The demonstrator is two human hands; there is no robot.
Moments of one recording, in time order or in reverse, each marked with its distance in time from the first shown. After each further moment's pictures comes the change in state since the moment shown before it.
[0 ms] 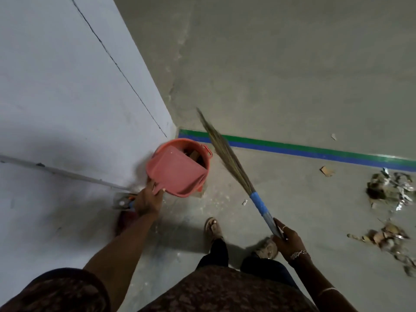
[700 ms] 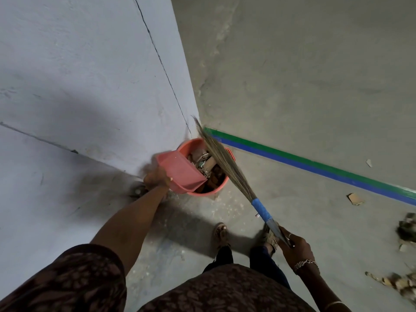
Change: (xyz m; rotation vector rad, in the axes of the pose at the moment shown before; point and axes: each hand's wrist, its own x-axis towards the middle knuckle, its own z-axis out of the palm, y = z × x) left_hand 0.120 -0.028 0.017 0.334 -0.058 -0.261; right_hand 0.047 -0.060 0.011 -0.226 -0.033 0.024
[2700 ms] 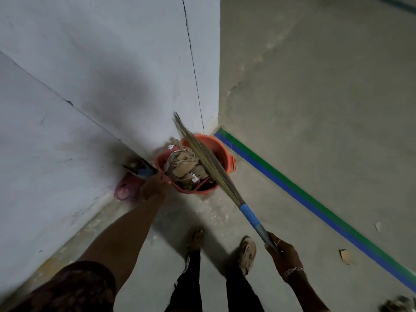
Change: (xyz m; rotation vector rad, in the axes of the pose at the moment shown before) left_hand -0.113 0.036 0.043 -0.333 0.002 -0.185; right_hand 0.128 0.012 -0.086 -0.046 -0.259 -0.270
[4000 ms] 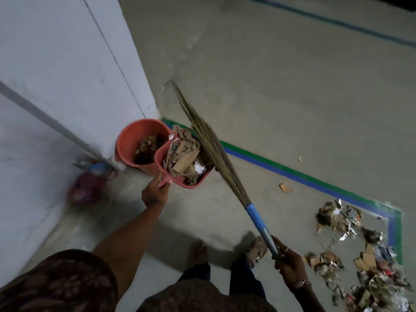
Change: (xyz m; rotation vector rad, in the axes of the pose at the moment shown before) left_hand -0.326 0.036 0.085 -0.383 0.002 0.303; right_hand -0.339 0.242 -0.027 0.343 0.342 0.014
